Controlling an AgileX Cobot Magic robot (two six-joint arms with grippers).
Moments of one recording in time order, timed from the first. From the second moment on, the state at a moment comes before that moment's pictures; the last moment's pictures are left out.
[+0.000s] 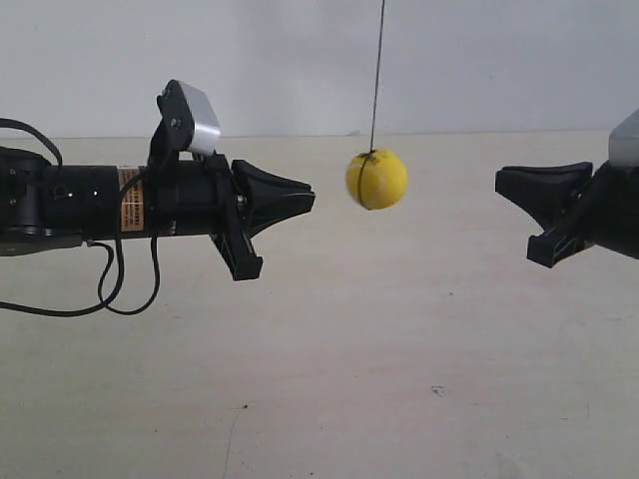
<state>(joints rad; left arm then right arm) -0.30 1.87 -0.88 1.14 -0.92 -0.54 -0.14 1.72 -0.55 -1.02 -1.15 0.42</state>
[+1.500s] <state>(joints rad) -0.30 1.87 -0.95 1.16 -1.01 -0.42 0.05 1.78 -0.70 -1.07 -1.10 0.39</state>
